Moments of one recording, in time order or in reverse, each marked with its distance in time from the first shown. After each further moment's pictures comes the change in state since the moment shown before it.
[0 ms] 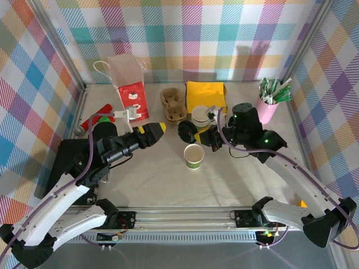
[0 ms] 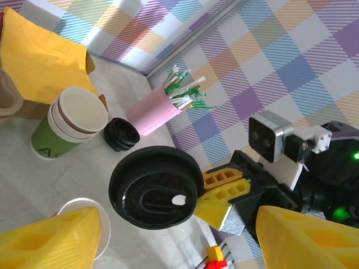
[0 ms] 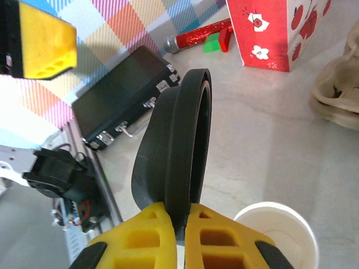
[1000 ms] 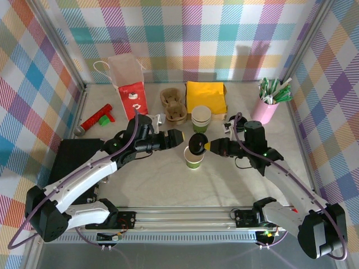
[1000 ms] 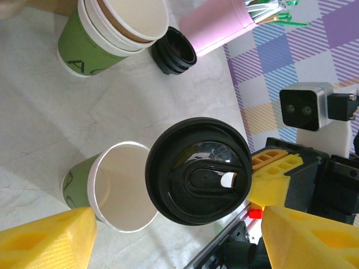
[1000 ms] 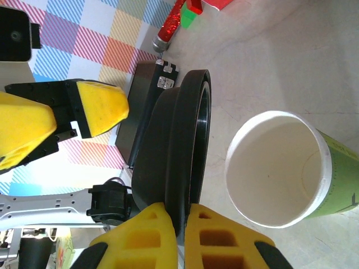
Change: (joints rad) left arm 0.000 0.338 -0.032 0.003 0.133 0.018; right arm -0.221 -0.087 -0.463 0.374 -0.253 0.517
